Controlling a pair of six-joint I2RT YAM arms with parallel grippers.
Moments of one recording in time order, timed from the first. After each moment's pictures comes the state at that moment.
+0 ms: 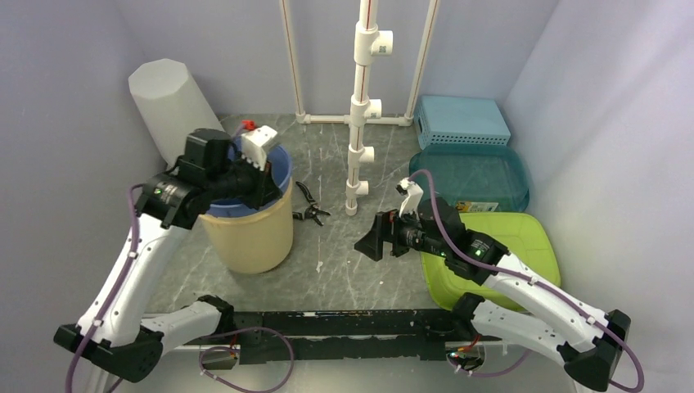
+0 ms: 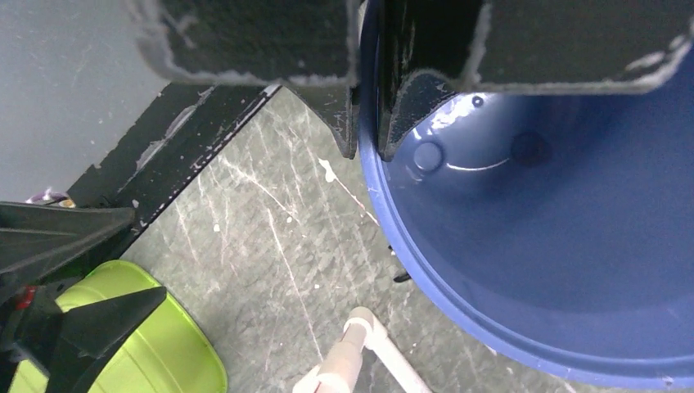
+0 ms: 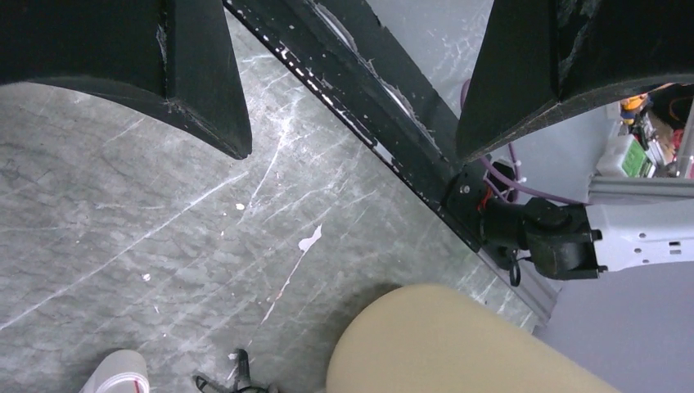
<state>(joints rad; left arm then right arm) -0.36 1.08 1.45 -1.02 0.41 0.04 0.84 0.82 0.76 -0.42 -0.15 0.60</state>
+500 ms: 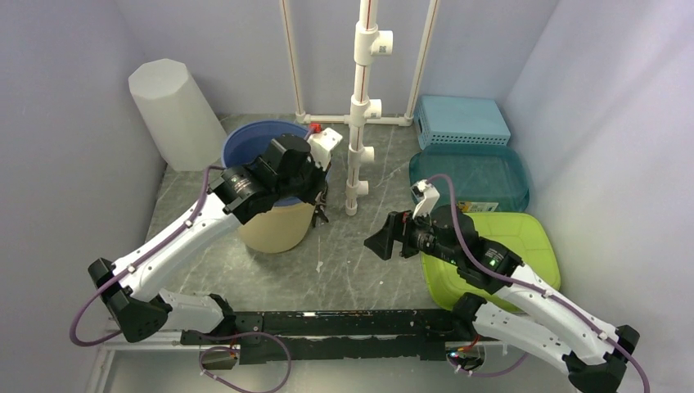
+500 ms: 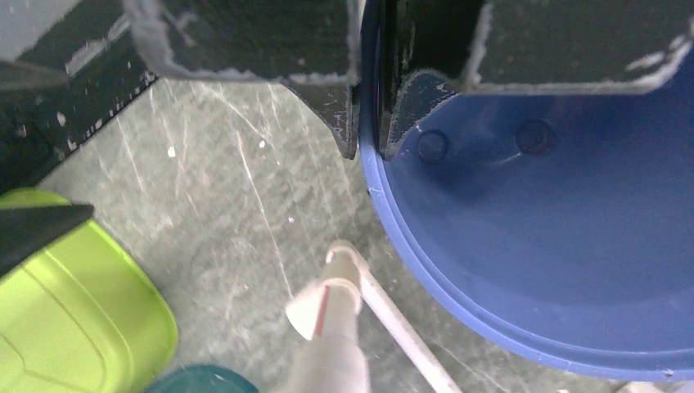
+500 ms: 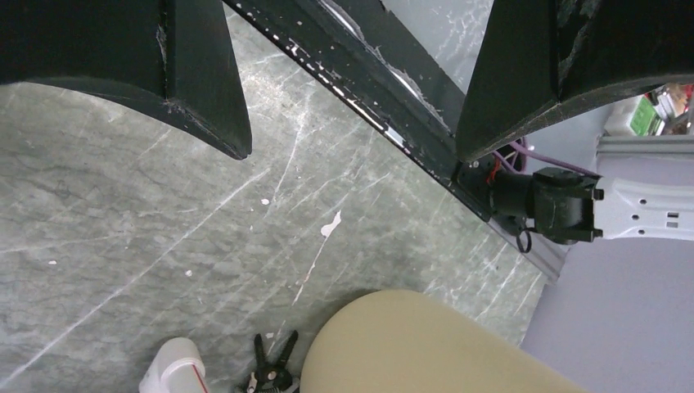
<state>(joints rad) -0.81 1.30 1.45 -0.77 -0.07 -0.06 0.84 0.70 0.73 -0.46 -0.05 0.64</state>
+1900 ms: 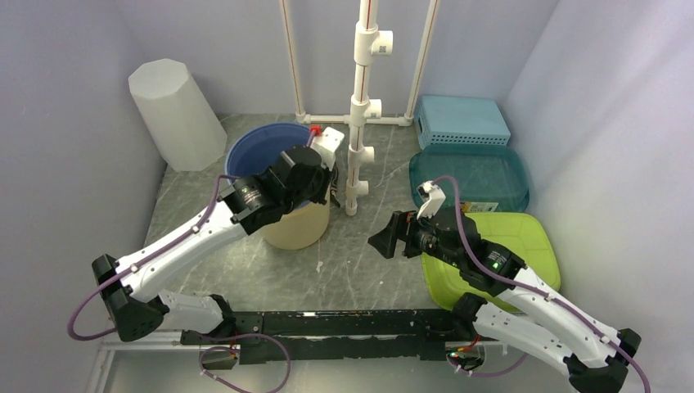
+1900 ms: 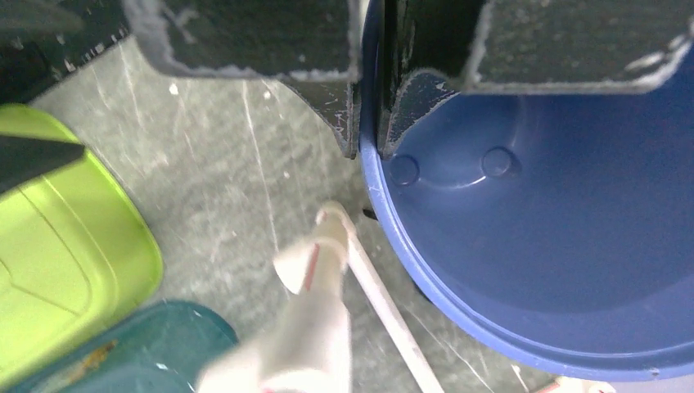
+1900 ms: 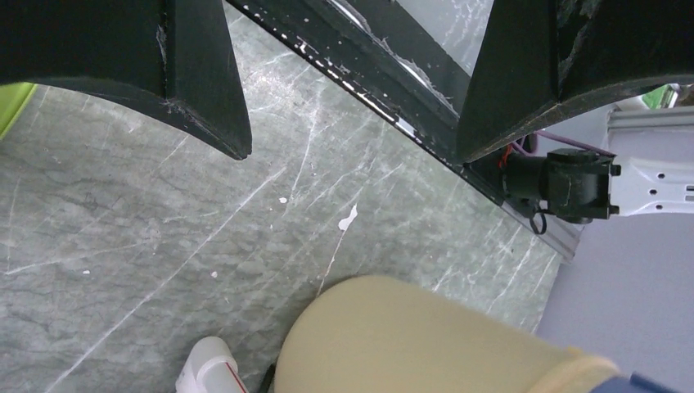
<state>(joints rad) -0.93 1.28 1.38 -0.63 -0.34 -0.19 0.84 0.67 0.72 -0.49 0.02 0.66</state>
